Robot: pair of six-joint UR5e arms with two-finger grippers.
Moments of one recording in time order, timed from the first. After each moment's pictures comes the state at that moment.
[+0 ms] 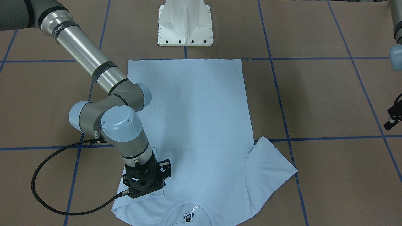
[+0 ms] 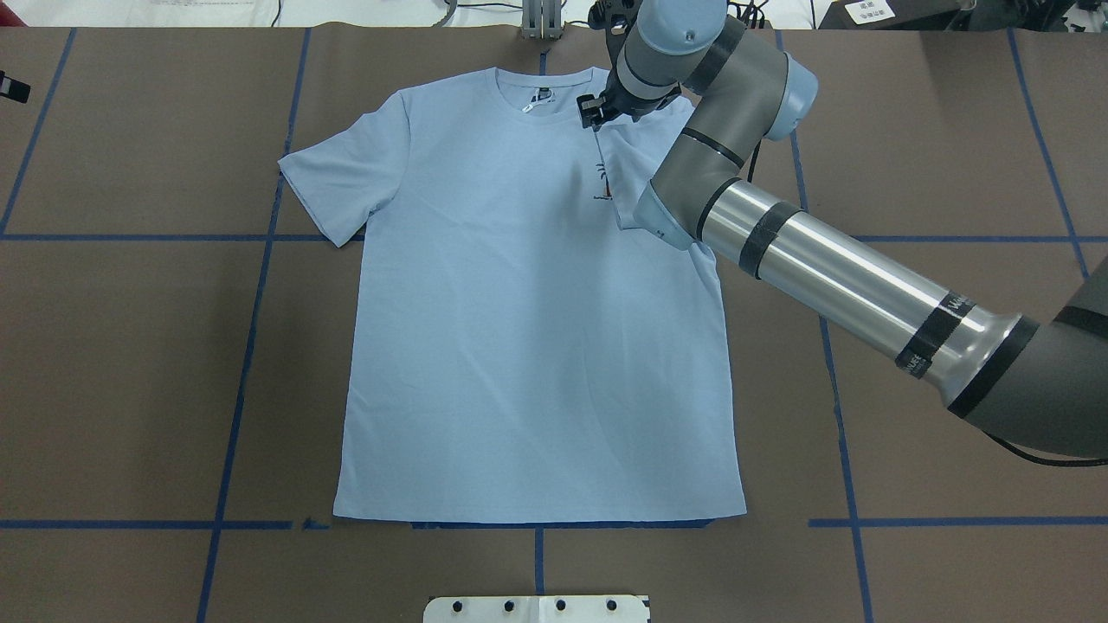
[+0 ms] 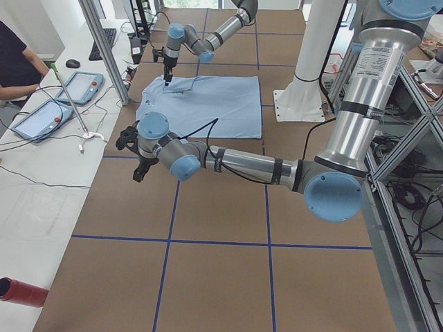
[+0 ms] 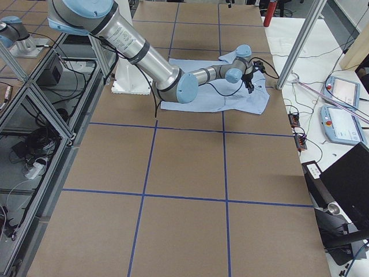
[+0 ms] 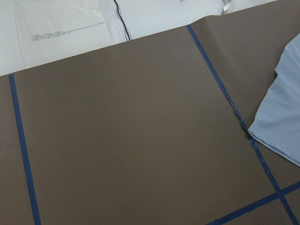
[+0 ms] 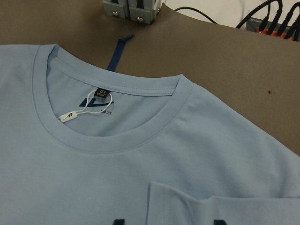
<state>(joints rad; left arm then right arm) -1.37 -1.86 -1.44 -2.17 -2.33 -0.35 0.82 -0.56 0.85 -0.98 1.88 0.79</state>
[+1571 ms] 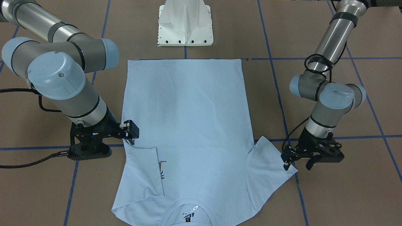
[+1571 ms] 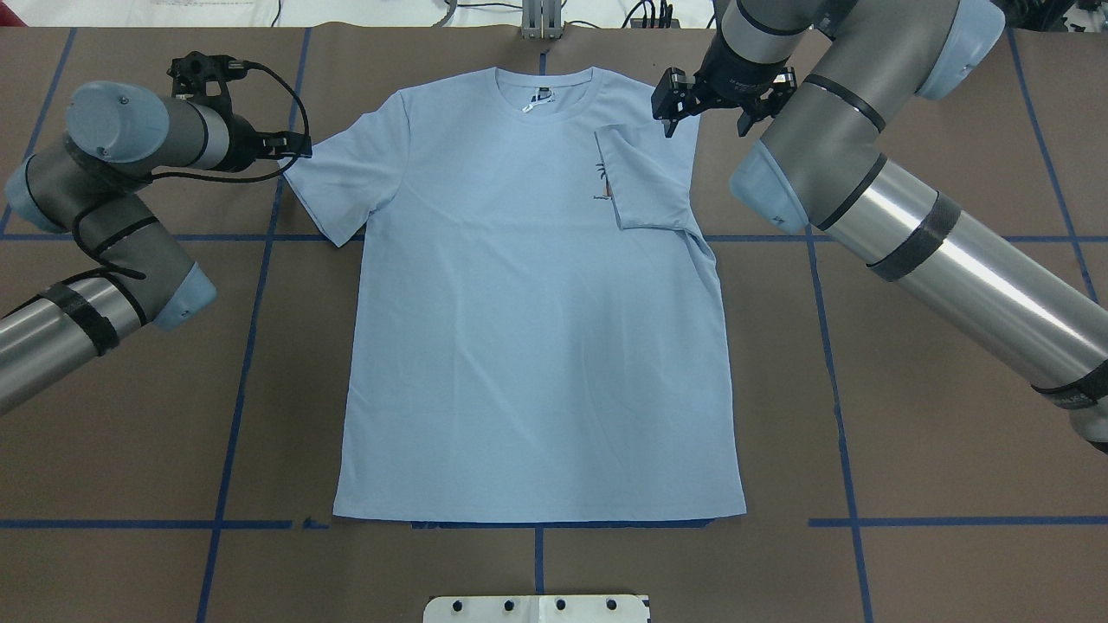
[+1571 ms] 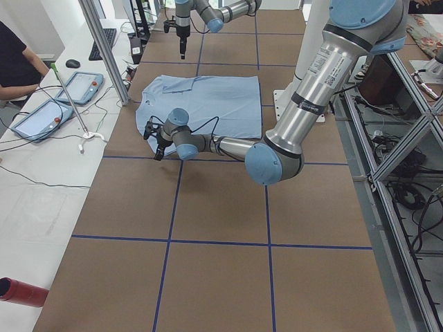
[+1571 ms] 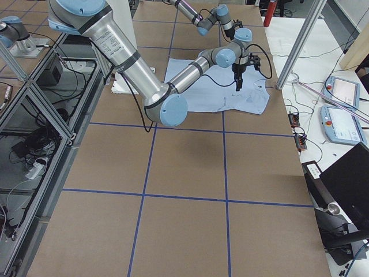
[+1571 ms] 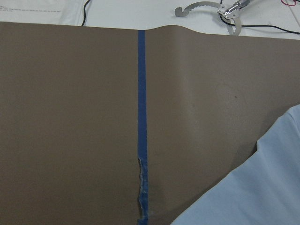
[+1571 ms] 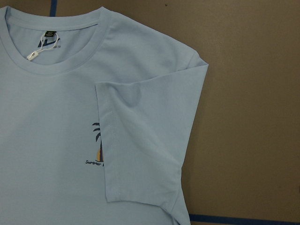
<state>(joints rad) -0.89 -2.10 -1.11 -2.51 -1.79 -1.04 0.92 -0.80 1.45 -1.55 2.11 0.84</state>
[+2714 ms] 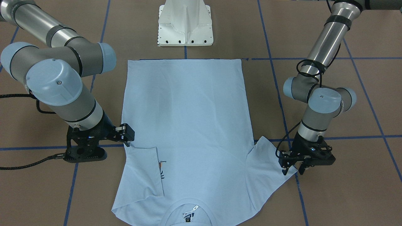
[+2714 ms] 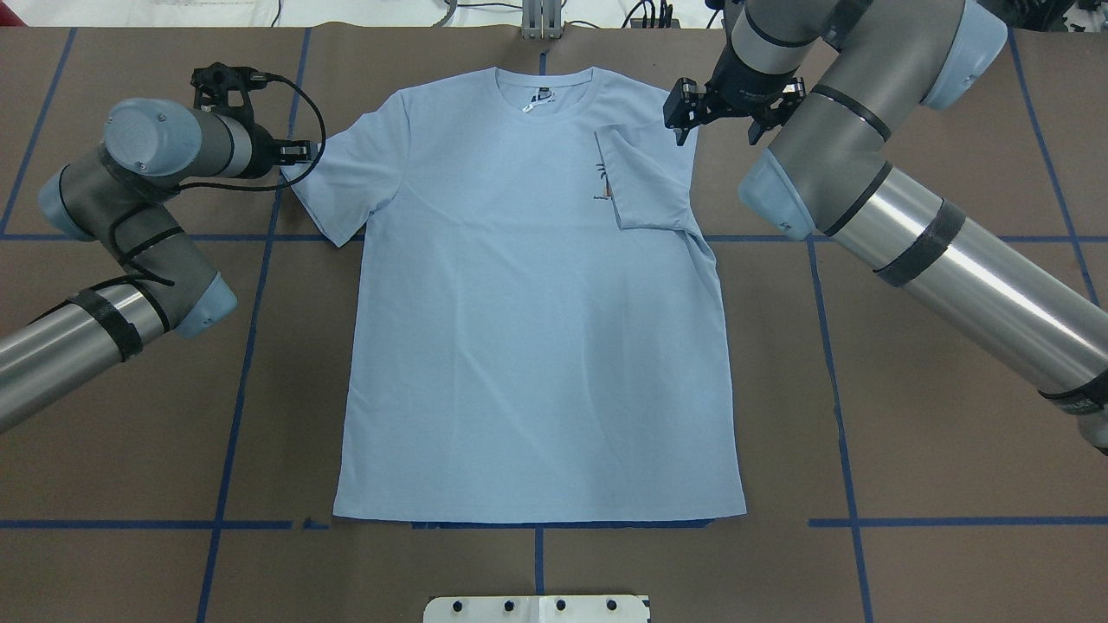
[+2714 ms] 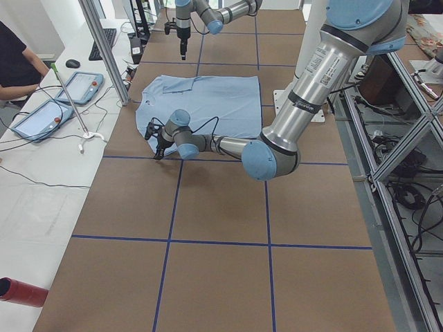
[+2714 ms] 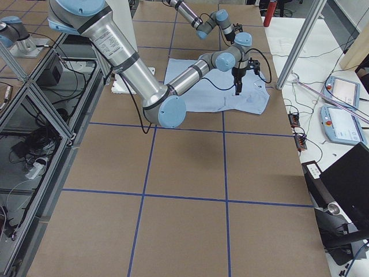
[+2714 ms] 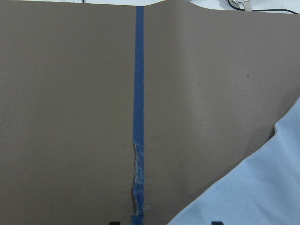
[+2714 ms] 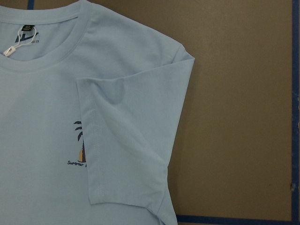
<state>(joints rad) -0.86 -2.14 -1.05 -2.51 -1.72 -1.03 0.92 -0.82 1.44 -1.54 2.11 0.84</state>
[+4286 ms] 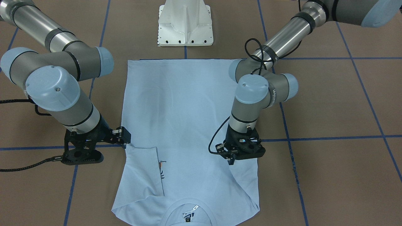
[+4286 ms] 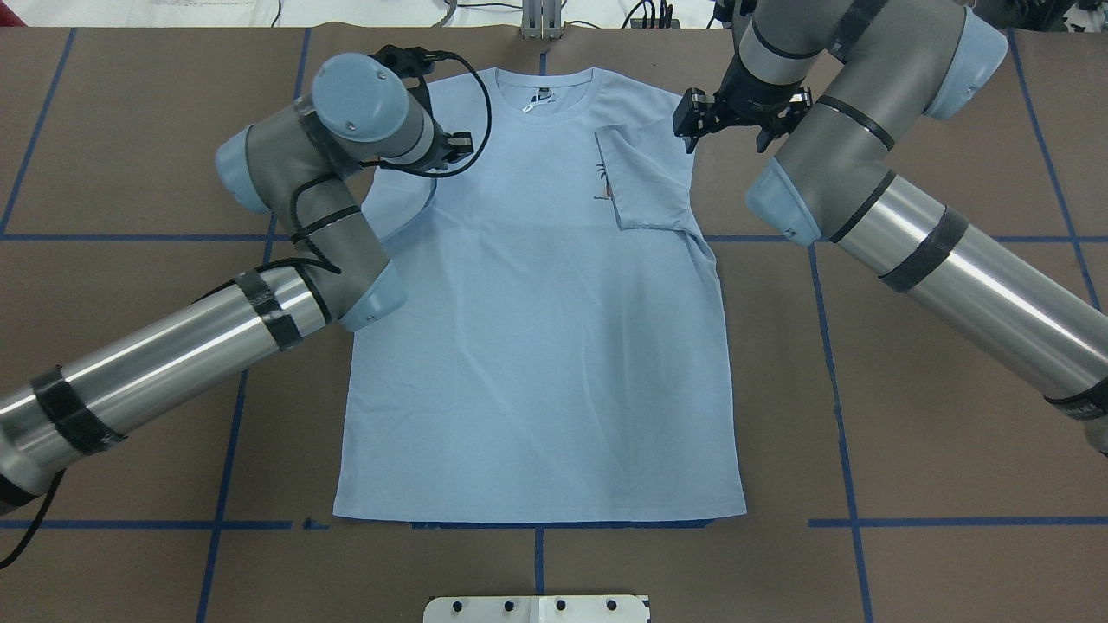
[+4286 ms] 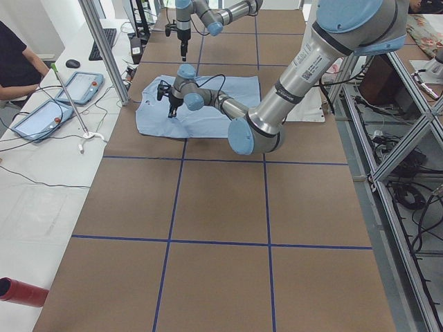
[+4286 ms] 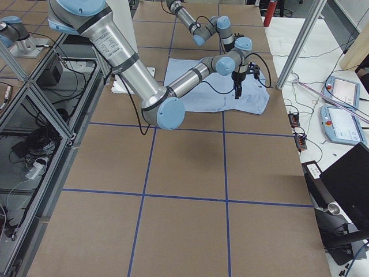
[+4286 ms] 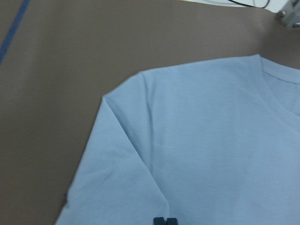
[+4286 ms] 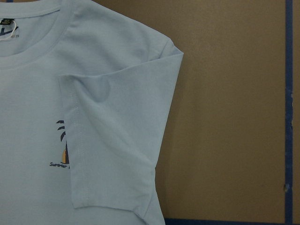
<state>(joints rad) -0.73 -2.45 -1.10 -2.09 -1.72 -1.25 0.92 -0.85 1.42 -1.52 2.10 0.84</state>
